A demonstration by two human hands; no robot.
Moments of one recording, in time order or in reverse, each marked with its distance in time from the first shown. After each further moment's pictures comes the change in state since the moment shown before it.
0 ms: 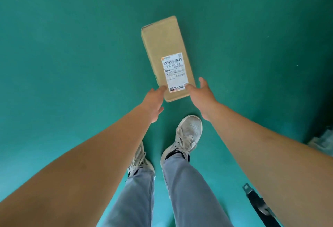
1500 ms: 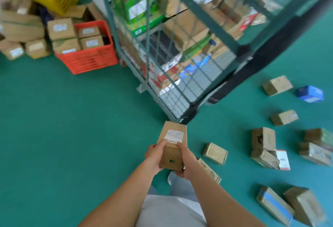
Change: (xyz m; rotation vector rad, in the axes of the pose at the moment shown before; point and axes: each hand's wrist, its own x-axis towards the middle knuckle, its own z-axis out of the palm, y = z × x) left_hand -0.677 -0.227 -0.055 0.971 -0.398 0.204; right_hand -0.786 0.170 -0.049 1.574 0.362 0.370
